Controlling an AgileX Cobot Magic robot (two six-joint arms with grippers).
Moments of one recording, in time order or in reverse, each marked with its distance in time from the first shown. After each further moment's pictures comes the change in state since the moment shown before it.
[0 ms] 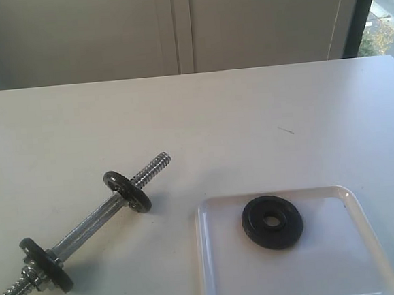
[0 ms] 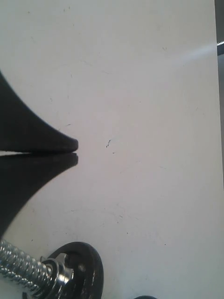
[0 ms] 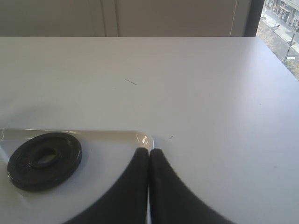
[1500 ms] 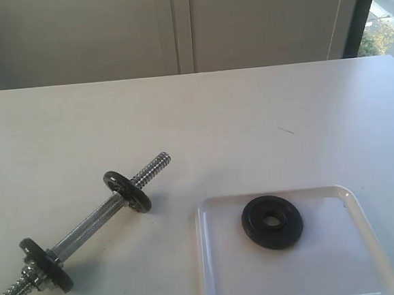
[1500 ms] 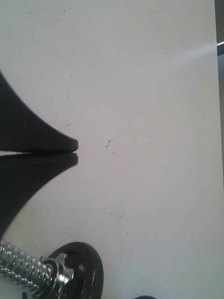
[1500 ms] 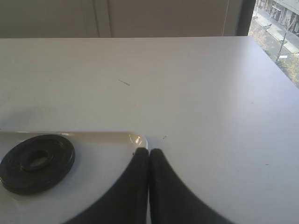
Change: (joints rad) left arm 0.000 0.000 0.000 0.000 0.000 0.000; right arm -0.028 0.000 0.000 0.000 0.000 0.000
